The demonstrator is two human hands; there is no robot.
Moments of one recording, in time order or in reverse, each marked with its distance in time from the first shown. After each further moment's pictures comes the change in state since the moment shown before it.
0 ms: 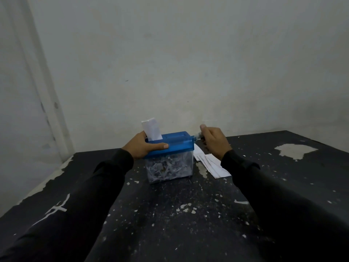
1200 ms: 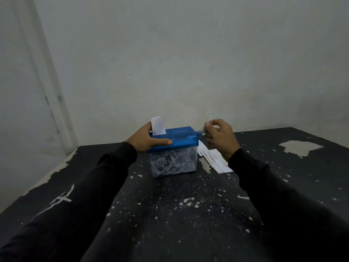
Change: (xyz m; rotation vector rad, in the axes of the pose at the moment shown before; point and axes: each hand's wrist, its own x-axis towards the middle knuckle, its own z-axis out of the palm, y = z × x) left_hand 0.000 -0.004 -0.005 0.050 0.004 0.017; right_hand -0.015 -0.010 0.000 0.285 0.038 0.092
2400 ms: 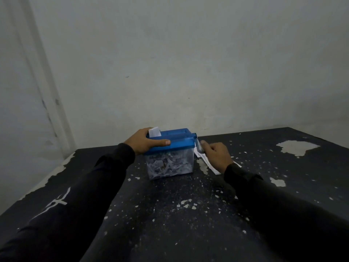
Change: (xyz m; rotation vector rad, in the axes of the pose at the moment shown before) left_hand -0.003 0.010 0.004 0.012 0.000 -0.099; right_hand -0.015 0.051 -0.009 -0.496 0.018 0.048
